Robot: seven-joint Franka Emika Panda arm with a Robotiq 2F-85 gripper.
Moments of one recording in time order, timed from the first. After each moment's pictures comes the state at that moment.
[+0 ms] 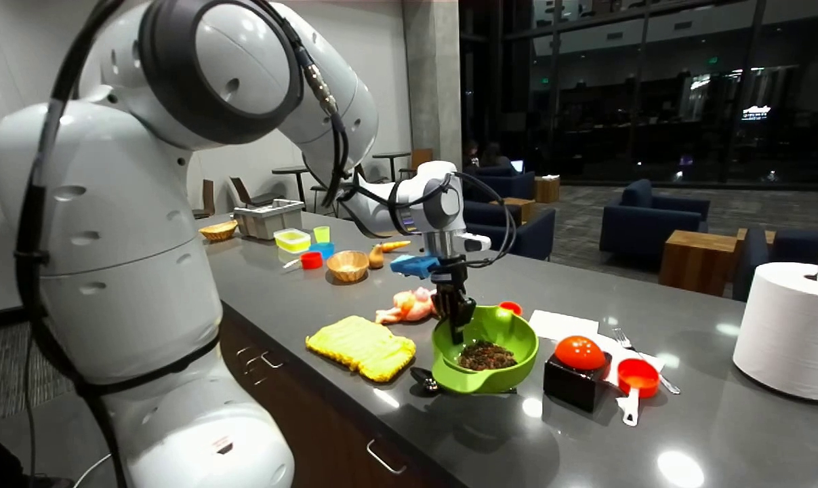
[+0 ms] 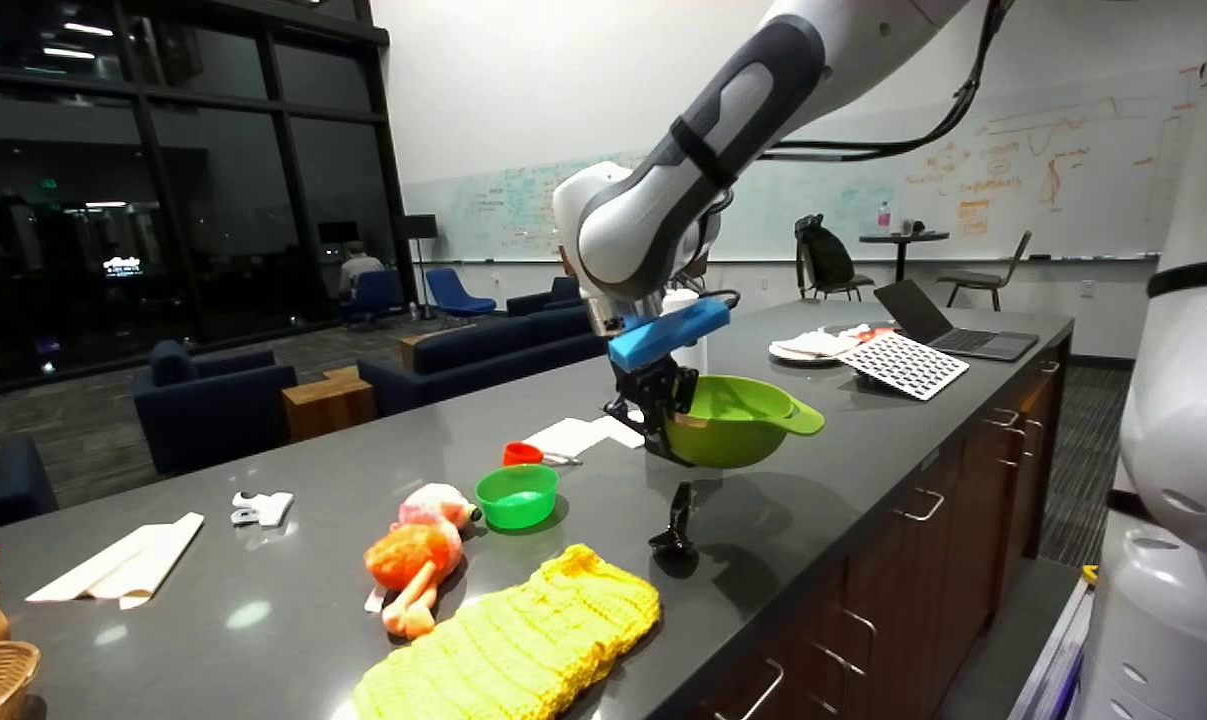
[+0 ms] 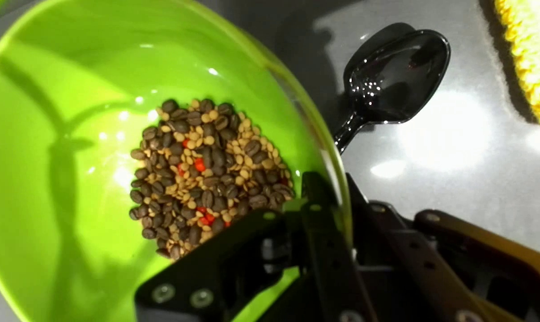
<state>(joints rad) 0.05 -0.04 0.11 -2.28 -0.23 2.08 0.58</state>
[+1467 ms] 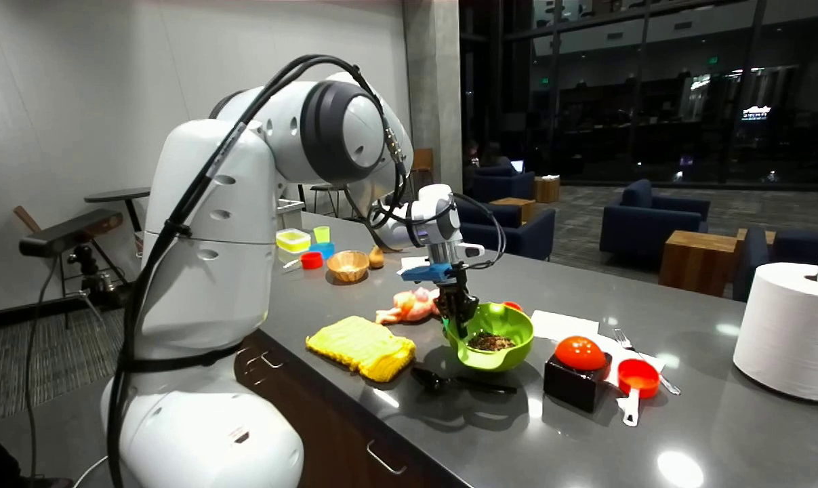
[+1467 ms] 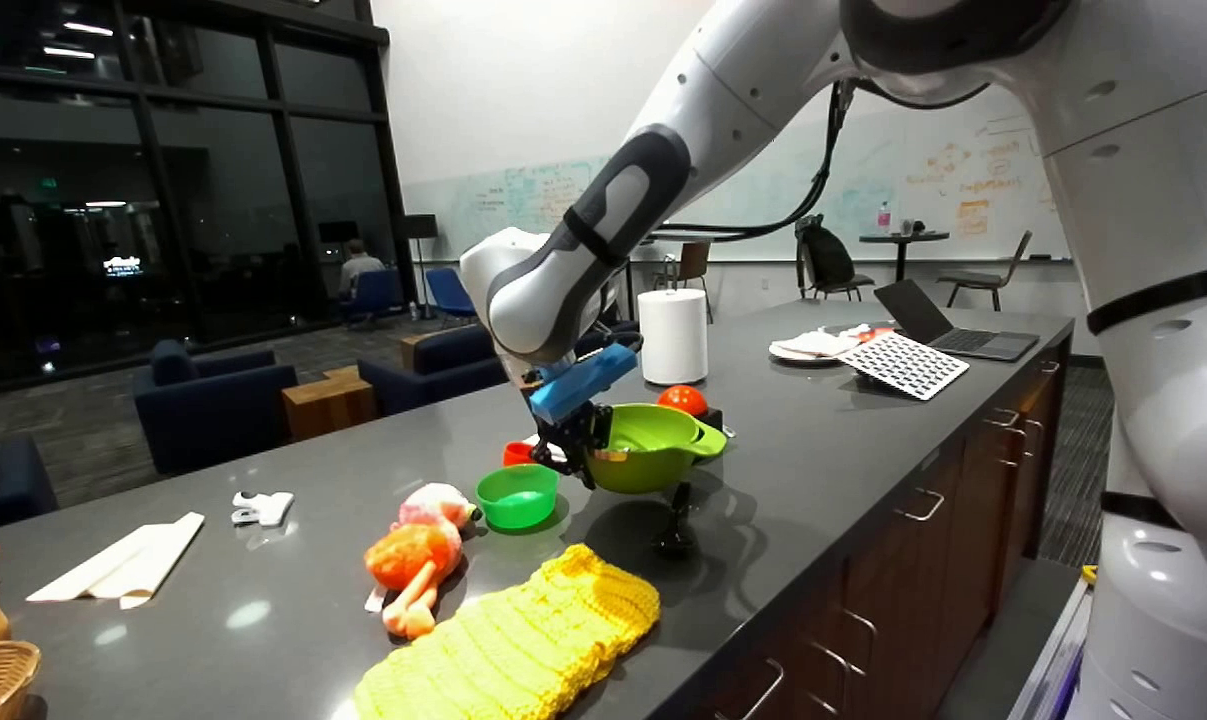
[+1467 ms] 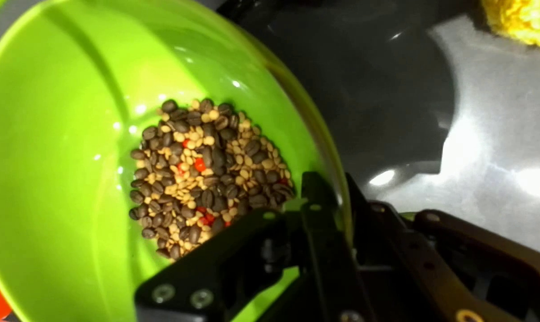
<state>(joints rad) 0.17 0.33 0.09 -1.95 -0.33 2.09 0.53</state>
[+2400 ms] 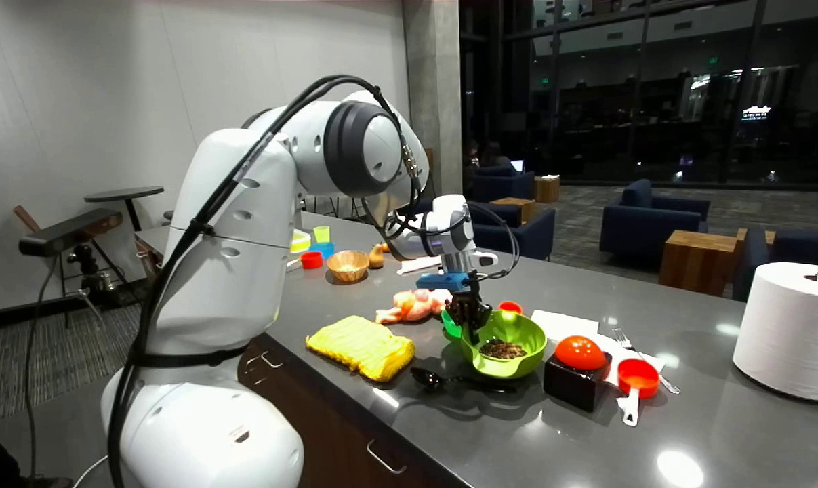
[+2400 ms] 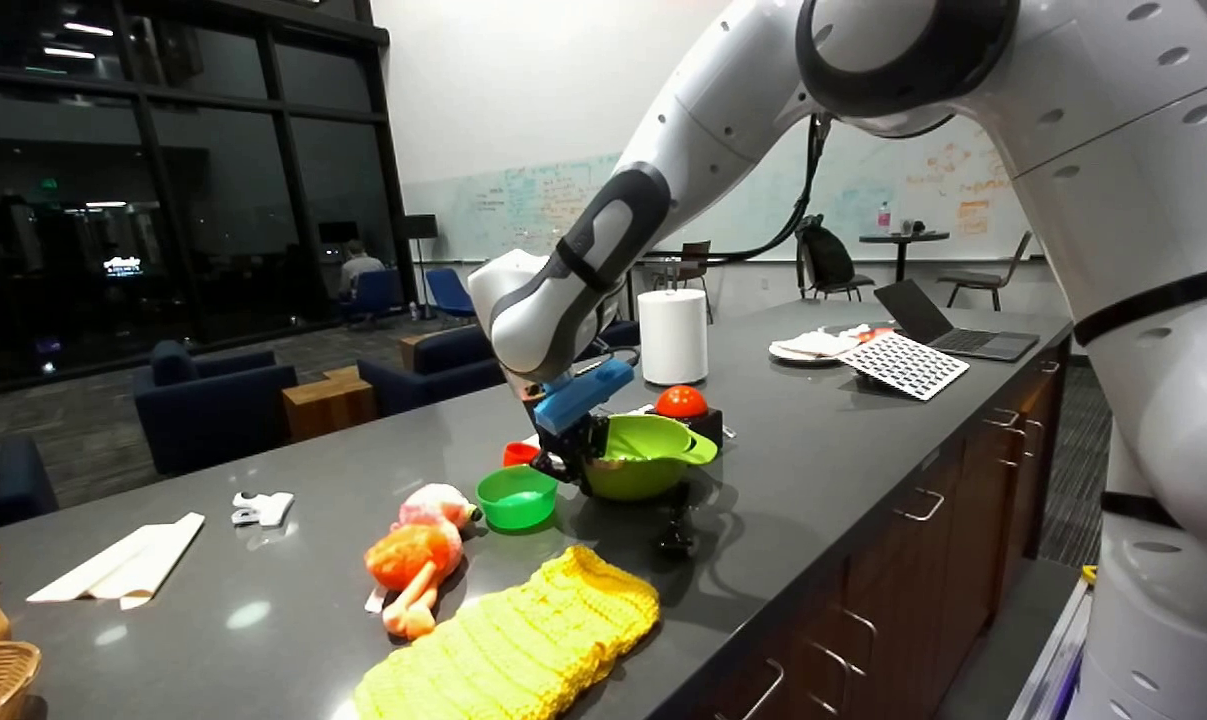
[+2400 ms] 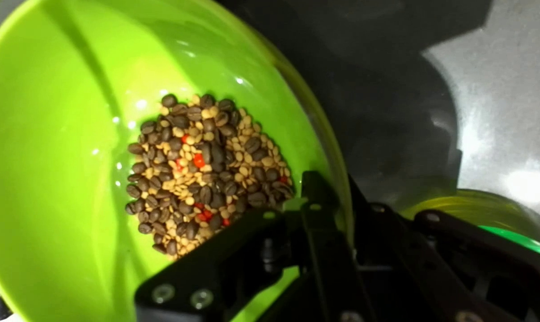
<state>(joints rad) 0.17 0.42 0.05 -1.87 -0.32 2.13 0.46</state>
